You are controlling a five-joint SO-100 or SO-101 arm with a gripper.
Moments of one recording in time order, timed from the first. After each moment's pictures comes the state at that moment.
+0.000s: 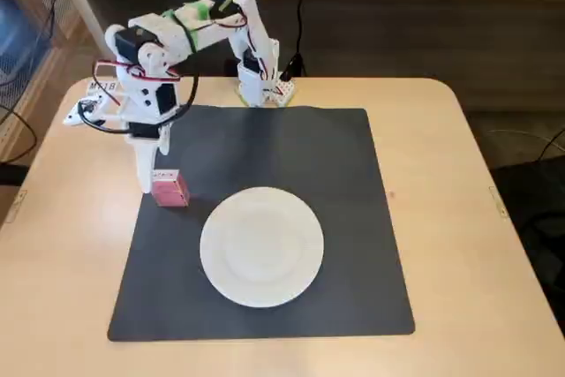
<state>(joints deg) 35.9 72.0 53.6 96.8 -32.0</state>
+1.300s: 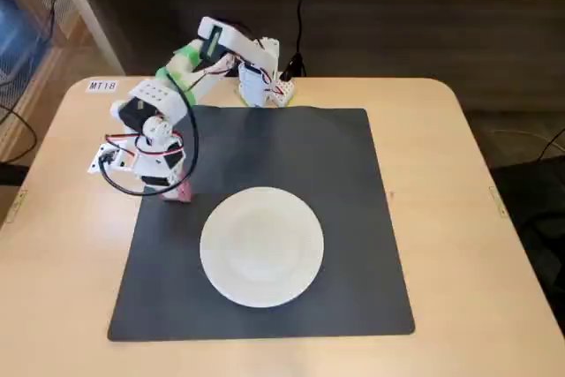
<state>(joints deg) 23.9 57.1 37.4 97.4 -22.1</state>
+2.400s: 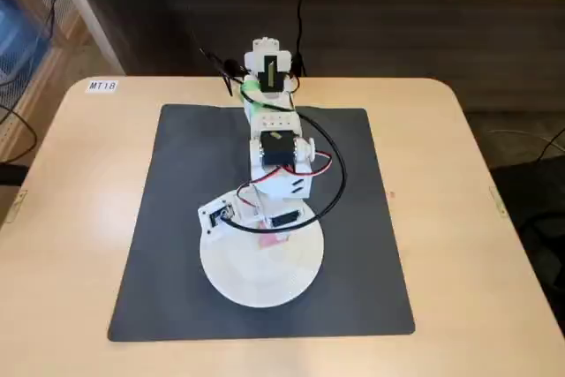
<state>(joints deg) -2.1 38.8 19.0 97.1 -14.9</state>
